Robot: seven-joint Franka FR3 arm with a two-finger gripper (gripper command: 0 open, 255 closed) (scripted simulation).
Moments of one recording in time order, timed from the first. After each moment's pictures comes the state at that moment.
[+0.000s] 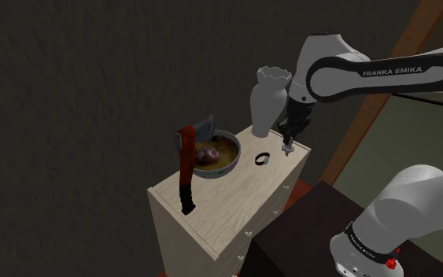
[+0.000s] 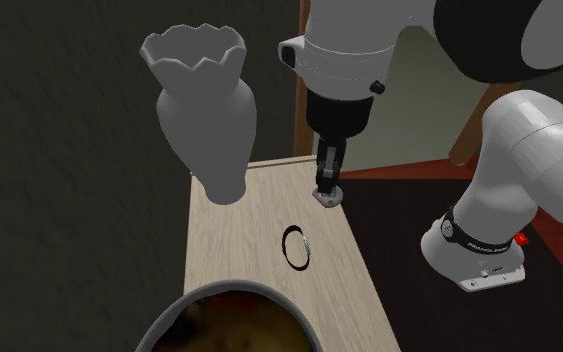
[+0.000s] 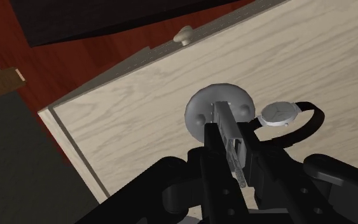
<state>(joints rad) -0.04 -0.64 0.15 -2.58 0.08 1.93 0.26</state>
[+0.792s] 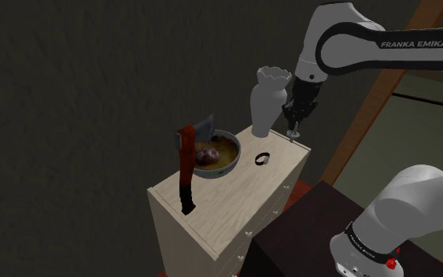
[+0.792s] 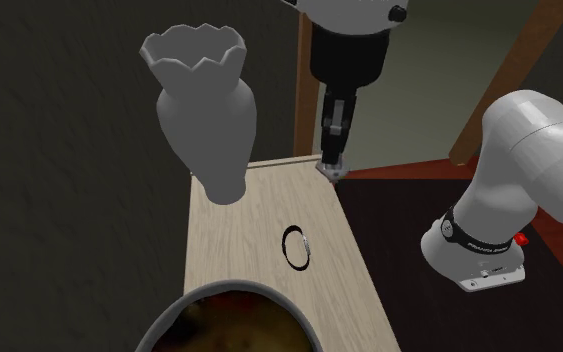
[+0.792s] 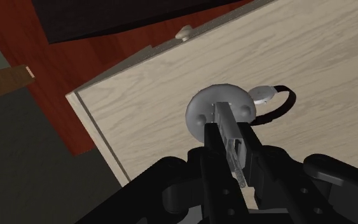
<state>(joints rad) -0.04 -0.65 0.13 -2.43 0.07 1.76 0.26</state>
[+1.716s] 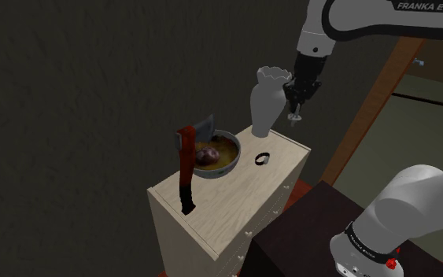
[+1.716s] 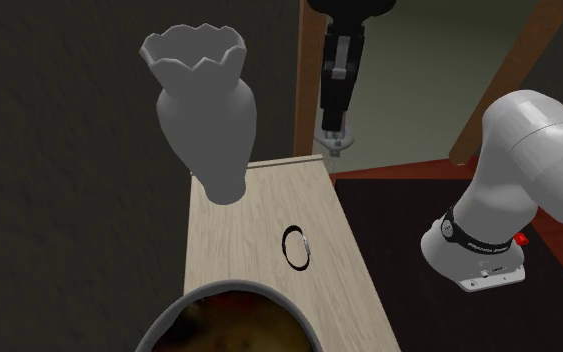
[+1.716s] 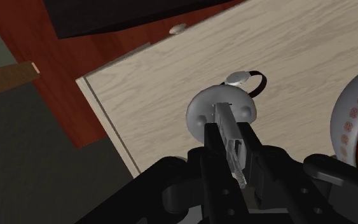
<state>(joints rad) -0.04 -0.60 0.15 -2.22 0.07 1.61 0.29</state>
